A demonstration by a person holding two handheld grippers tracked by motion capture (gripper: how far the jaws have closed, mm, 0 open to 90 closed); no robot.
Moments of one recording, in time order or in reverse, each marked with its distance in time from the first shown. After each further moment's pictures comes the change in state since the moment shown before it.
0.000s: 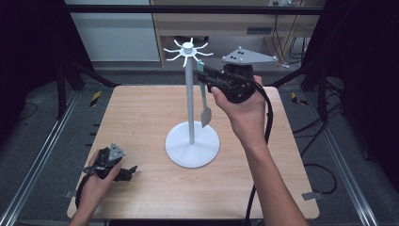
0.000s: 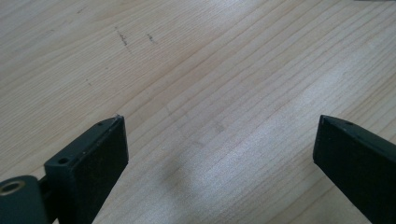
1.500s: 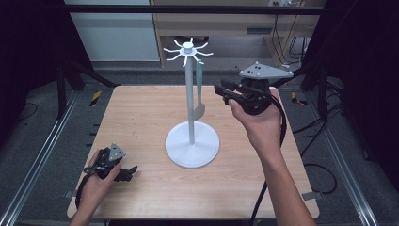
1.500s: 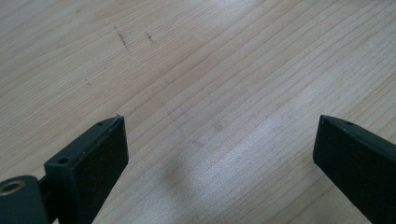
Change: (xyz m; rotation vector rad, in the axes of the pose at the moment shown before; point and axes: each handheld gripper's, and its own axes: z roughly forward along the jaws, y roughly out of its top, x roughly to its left) left arm 0.000 0.000 0.000 0.009 -0.002 0.006; right arm -0.022 -0.034 -0.023 0.067 -0.057 0.026
